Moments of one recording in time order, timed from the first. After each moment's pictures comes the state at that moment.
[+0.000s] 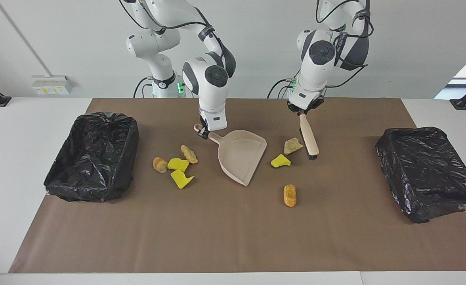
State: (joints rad) left arm -0.27 -0.18 -0.19 -2.20 -0.01 1.74 -0.58; right arm 0.51 0.14 0.03 -2.03 -0.08 1.98 -0.50
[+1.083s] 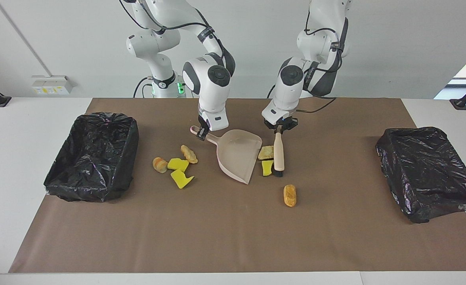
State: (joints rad) left arm -0.43 0.01 -0.21 -2.25 -0.02 2.13 -0.34; right arm 0.52 0.14 0.03 -2.03 -0.16 1.98 -0.57
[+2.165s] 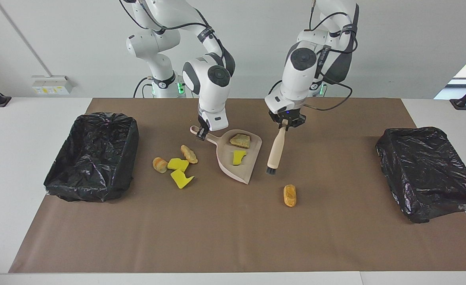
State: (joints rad) left arm -0.31 0.01 -0.17 -2.02 0.00 1.93 -0.03; right arm 0.52 0.14 0.03 -2.03 -0.16 1.98 -0.57
